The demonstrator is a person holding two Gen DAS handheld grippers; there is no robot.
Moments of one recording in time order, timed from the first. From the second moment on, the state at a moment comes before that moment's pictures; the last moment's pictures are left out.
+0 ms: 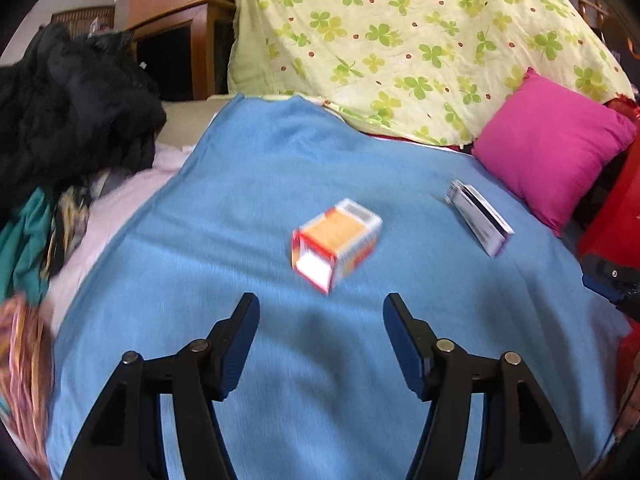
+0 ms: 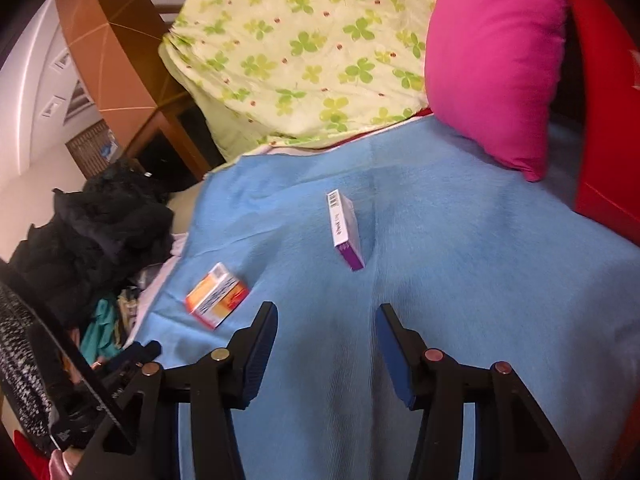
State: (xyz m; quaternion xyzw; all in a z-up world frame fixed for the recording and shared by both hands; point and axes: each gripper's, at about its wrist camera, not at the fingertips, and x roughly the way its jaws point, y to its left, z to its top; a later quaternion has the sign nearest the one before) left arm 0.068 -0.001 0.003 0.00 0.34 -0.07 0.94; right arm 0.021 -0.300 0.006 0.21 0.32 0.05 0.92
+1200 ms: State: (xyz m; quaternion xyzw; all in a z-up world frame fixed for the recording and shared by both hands) left arm 0.147 -0.033 -0.018 0.05 0.39 -0.14 0.91; right arm 0.106 -0.286 -0.006 0.15 0.34 0.02 0.93
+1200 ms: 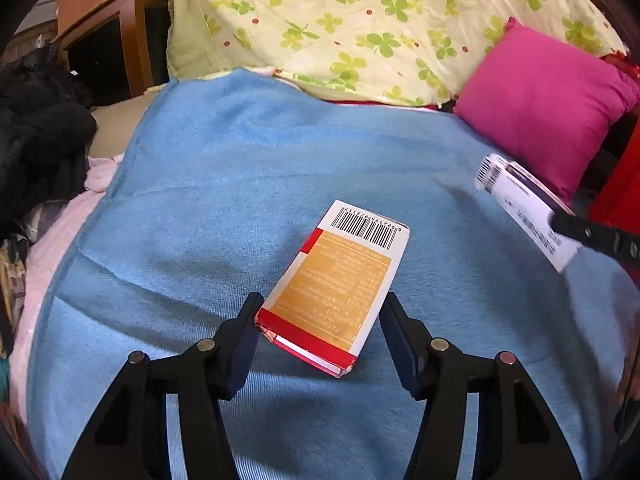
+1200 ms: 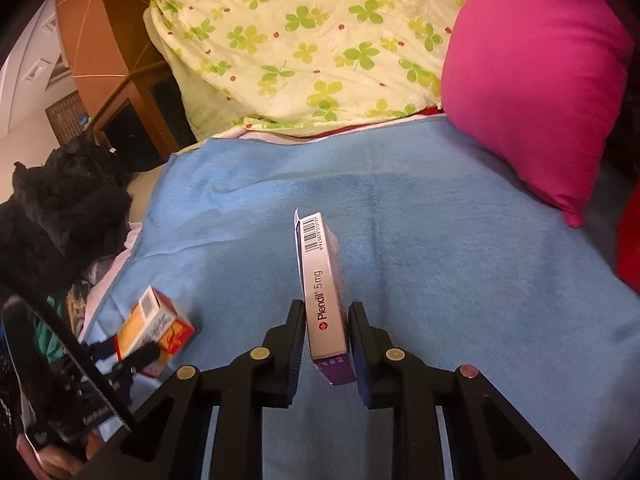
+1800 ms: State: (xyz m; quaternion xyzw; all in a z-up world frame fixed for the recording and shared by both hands) left arm -0.044 -0.076 0.064 0.03 0.26 -0.14 0.95; right arm -0.109 -0.306 0.064 0.18 0.21 0.02 0.96
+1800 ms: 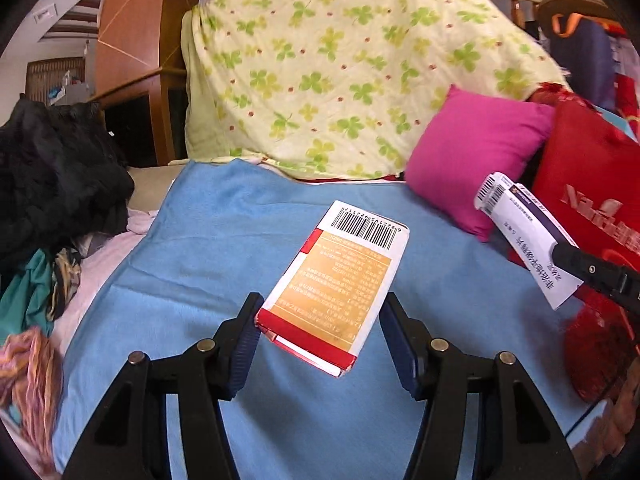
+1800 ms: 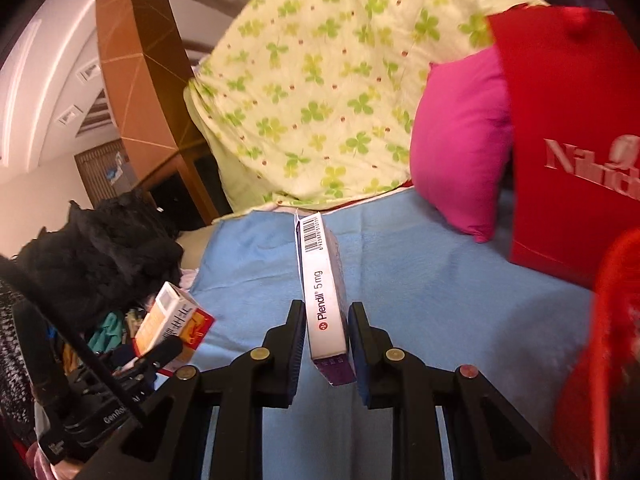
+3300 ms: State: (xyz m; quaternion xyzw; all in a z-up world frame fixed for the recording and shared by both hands) left arm -0.175 -0.127 0.110 0.11 0.23 -0.11 0.96; right arm -0.279 -0.329 0.074 0.14 0.10 0.00 0.99
